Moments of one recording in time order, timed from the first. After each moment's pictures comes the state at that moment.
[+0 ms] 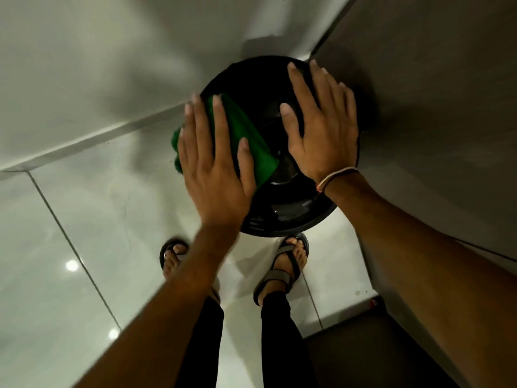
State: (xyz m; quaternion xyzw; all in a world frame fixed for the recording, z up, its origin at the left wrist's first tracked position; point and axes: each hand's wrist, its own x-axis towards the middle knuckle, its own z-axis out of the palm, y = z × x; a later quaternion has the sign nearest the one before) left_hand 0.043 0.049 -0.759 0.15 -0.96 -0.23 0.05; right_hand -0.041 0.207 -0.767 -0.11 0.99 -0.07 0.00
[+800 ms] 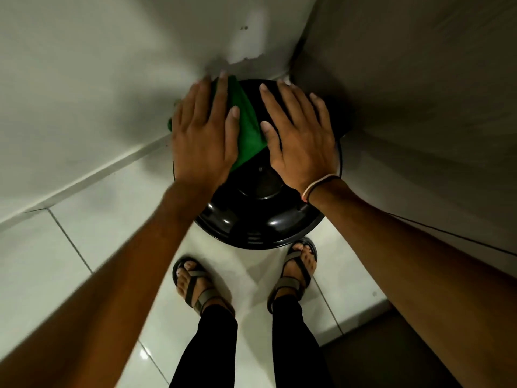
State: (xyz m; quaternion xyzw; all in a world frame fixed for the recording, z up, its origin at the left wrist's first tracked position) left_hand -0.040 0.028 -0.748 -0.01 -0.98 -0.17 -0.06; right_hand -0.042 0.208 -0.766 -0.13 0.99 -0.10 -0.02
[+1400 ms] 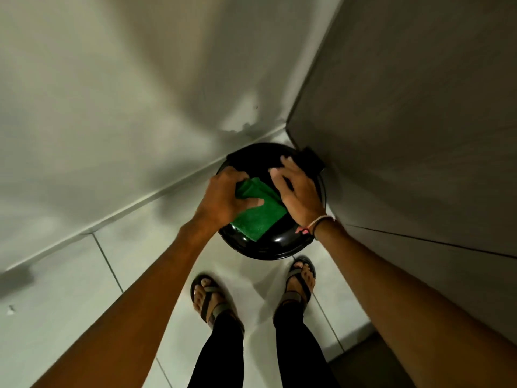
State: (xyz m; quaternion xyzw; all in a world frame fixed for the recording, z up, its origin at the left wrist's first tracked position) left_hand -0.016 0.008 -0.635 0.02 -0.89 -0.37 -0.28; right_hand -0.003 0.191 -0.666 0.09 0.85 -0.48 0.21
